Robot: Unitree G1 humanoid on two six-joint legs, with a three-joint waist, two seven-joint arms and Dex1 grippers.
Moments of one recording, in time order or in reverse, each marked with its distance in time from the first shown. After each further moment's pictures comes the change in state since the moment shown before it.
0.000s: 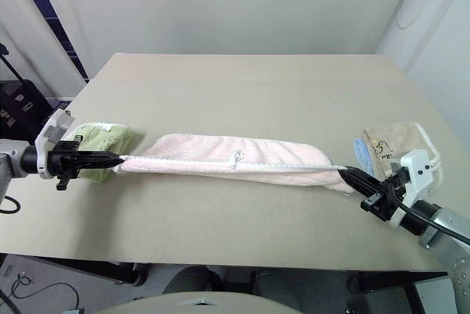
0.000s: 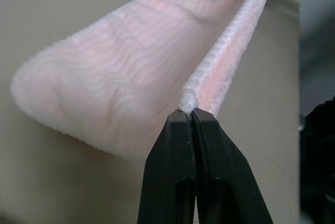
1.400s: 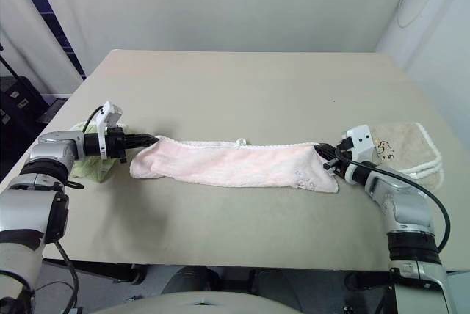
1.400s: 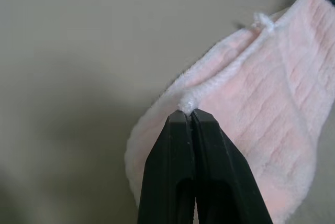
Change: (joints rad) left arm -0.471 -0.373 -0.016 0.773 0.399 -0.331 0.215; right arm -0.608 0.100 0.417 0.815 -0.401 -0.368 0.017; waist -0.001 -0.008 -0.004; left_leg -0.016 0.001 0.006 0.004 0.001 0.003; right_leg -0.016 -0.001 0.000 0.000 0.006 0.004
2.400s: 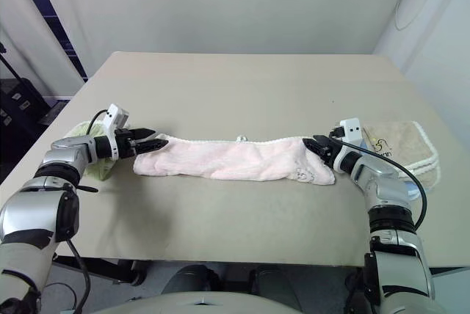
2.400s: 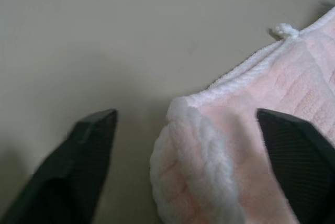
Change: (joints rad) left arm 0.010 -0.072 0.139 0.034 0.057 -0.023 0.187; right arm -0.177 0.064 -0.011 0.222 0.036 0.048 0.028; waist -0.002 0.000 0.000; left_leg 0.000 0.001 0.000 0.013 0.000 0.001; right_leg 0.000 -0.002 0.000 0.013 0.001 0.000
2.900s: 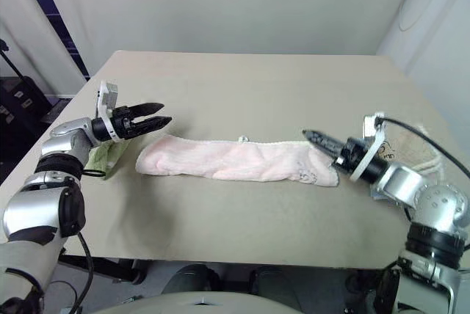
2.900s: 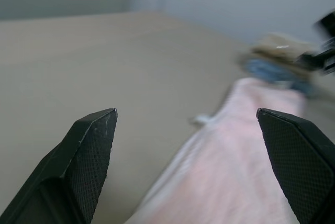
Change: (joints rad) left arm 0.028 -0.062 0.093 -0.291 -0.143 0.091 -0.284; right arm 0.219 0.007 -0.394 -0.489 0.827 0.981 -0.245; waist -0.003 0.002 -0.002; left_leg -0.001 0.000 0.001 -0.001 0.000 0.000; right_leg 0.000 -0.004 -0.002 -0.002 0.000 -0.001
